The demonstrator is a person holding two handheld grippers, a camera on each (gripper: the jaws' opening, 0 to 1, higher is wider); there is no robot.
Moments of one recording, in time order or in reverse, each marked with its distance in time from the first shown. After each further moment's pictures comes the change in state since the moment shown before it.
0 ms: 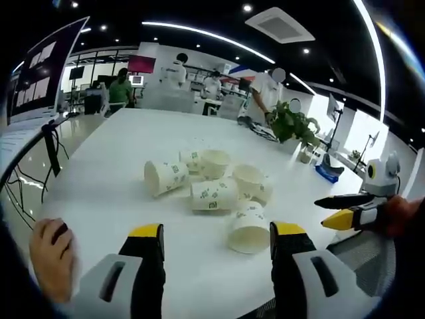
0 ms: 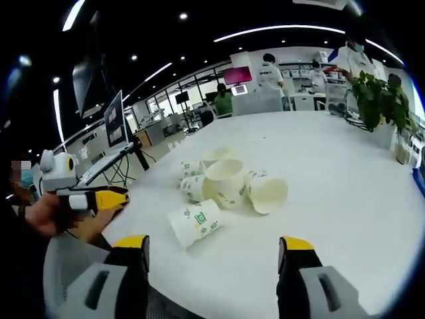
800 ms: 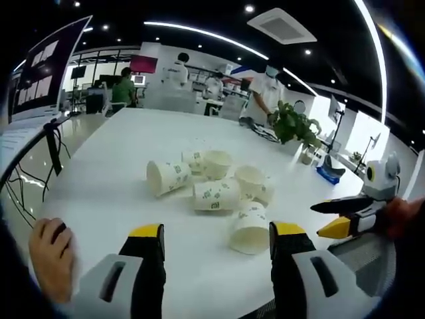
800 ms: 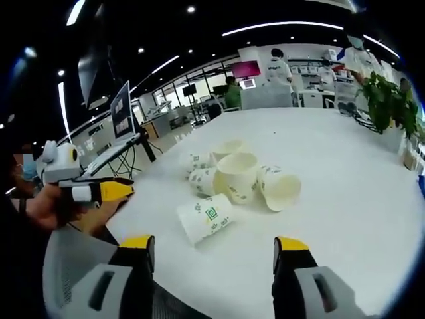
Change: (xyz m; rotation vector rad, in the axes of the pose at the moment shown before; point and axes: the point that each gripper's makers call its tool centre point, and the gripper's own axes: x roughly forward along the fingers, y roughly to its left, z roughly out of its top) left arm -0.001 0.004 0.001 -0.009 -0.004 0.008; right arm 0.015 0.017 -0.008 -0.051 0.062 0.046
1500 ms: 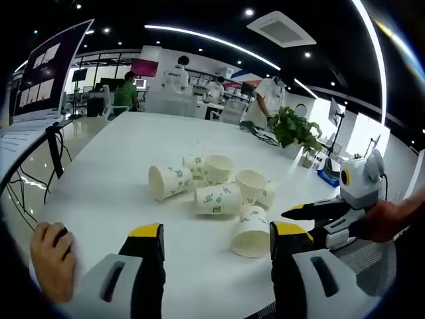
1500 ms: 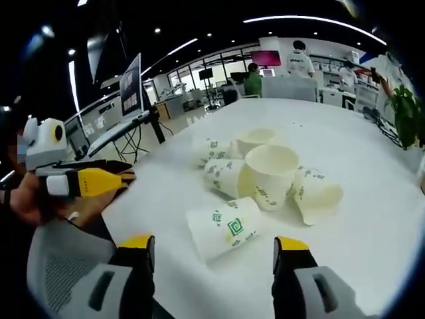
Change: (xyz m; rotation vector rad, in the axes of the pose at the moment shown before) left arm -0.003 -0.003 0.007 0.002 -0.026 0.005; right arm 0.066 0.023 -0.003 -0.100 0.104 0.060
